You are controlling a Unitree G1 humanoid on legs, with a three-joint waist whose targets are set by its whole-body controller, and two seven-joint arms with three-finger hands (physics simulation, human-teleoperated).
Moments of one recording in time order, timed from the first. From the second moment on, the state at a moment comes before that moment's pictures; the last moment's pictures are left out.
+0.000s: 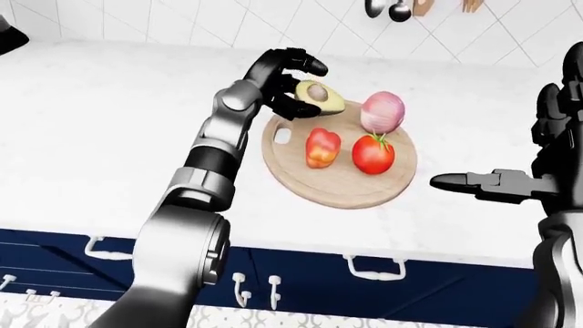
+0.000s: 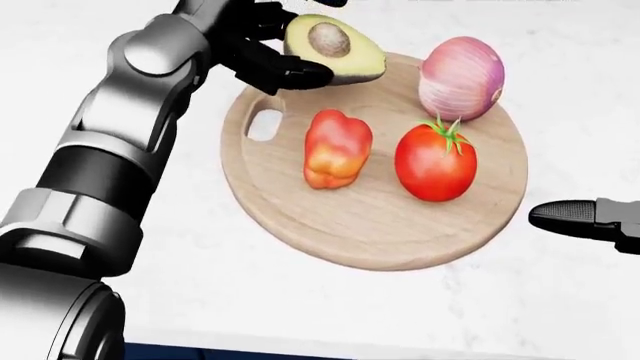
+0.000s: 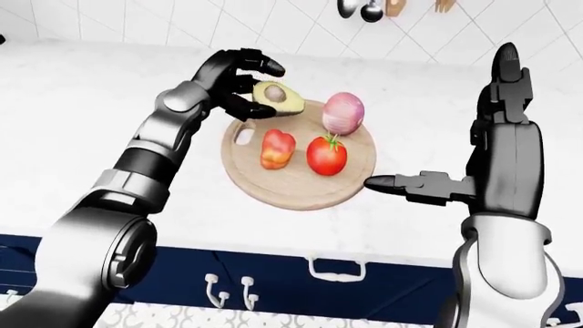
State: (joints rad) left arm -1.34 0.14 0.05 1.10 0.19 0.02 -0.34; right arm -0.33 -0.29 -0.33 -0.96 -0.28 0.99 0.17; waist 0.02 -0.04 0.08
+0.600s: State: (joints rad) left arm -1.34 0.15 0.05 1.11 0.19 0.03 -0.35; right arm -0.32 -0.28 -0.32 -0.96 -0.29 0.98 0.16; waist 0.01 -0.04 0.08
